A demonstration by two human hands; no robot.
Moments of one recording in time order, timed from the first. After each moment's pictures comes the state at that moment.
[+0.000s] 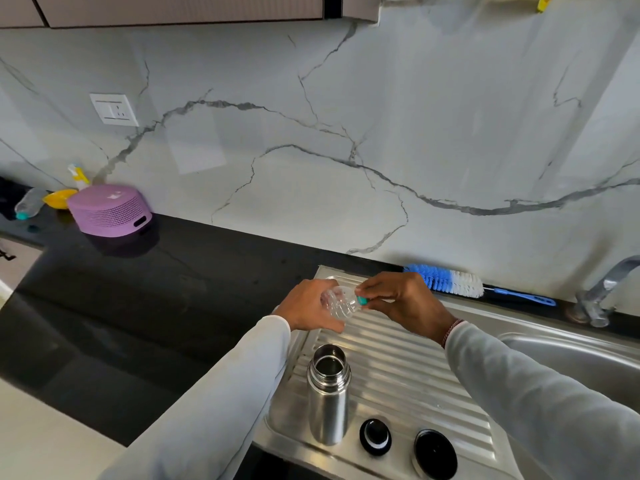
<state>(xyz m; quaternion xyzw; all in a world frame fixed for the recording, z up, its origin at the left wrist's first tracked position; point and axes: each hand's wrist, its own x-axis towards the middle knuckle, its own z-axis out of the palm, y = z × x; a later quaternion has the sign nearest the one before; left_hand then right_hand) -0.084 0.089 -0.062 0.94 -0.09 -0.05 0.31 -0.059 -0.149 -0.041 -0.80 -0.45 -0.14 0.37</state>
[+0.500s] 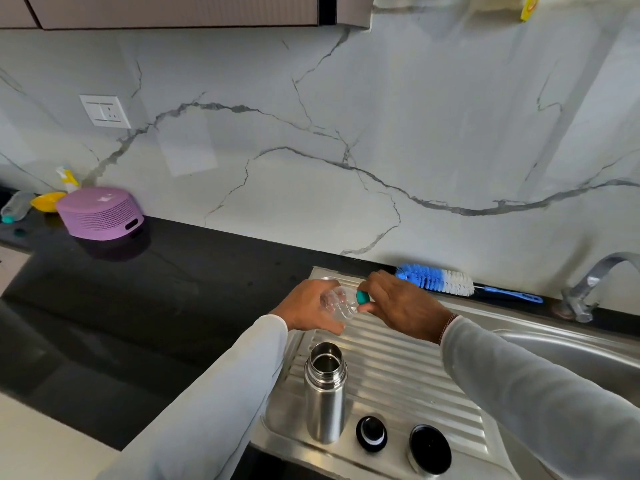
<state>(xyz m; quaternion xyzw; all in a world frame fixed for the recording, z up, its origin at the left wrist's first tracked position) -0.086 0.085 -0.057 0.93 -0.13 -0.07 0.33 -0.061 -0.155 -0.041 -0.81 -0.52 -0.25 0.10</state>
